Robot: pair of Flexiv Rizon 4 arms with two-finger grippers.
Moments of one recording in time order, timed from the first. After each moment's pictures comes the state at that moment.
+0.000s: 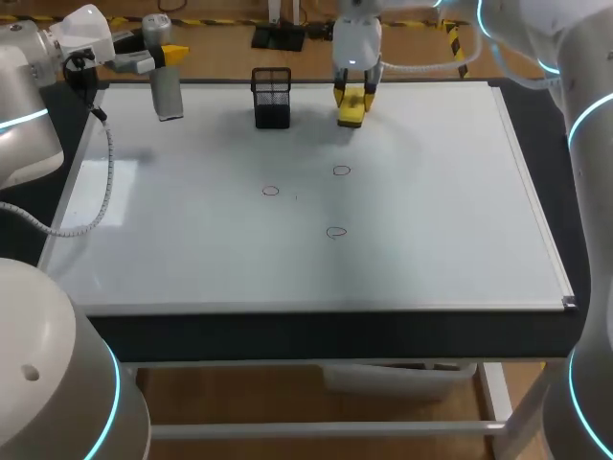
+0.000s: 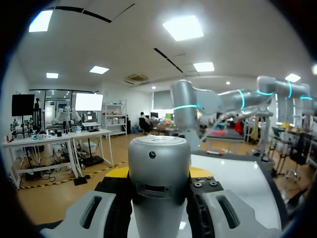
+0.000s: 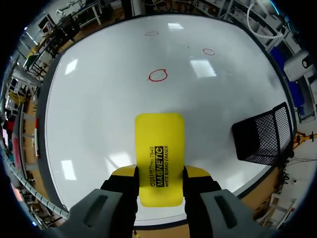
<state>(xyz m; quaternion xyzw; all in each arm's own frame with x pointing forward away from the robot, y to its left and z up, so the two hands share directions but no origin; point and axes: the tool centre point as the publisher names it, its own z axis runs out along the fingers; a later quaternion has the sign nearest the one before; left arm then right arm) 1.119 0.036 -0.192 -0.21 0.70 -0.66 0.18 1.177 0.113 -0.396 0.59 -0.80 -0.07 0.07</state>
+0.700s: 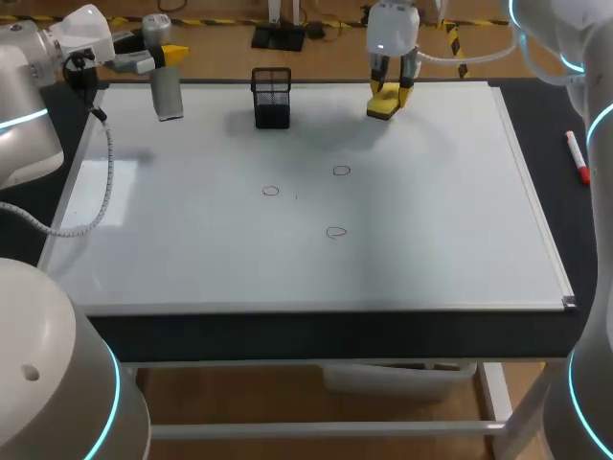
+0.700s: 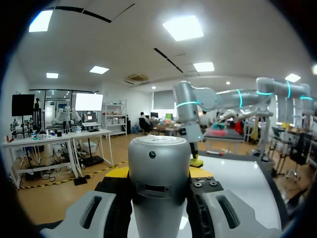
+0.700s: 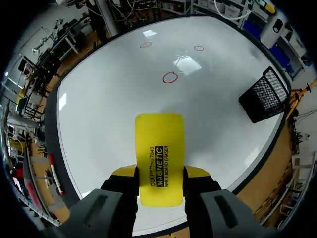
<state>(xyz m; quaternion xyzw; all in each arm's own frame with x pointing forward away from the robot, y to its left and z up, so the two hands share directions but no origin) 1.119 0.036 -0.192 -0.21 0.70 -0.66 0.18 1.164 0.043 -0.378 0.46 -0.88 -0.09 0.10</state>
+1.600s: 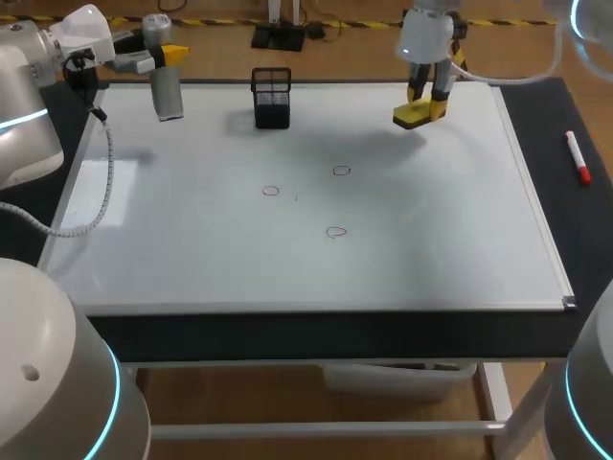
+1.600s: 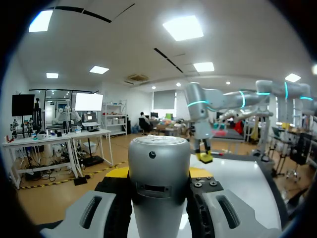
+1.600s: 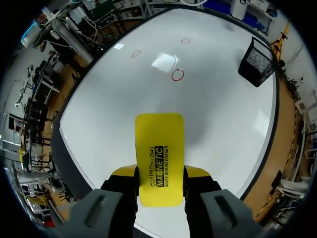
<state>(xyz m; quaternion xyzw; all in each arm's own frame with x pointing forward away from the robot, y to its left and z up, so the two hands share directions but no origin) 1.119 0.036 -0.192 -0.21 0.70 -0.66 0.18 1.109 -0.017 -0.366 0.27 -0.95 -0.08 0.12</state>
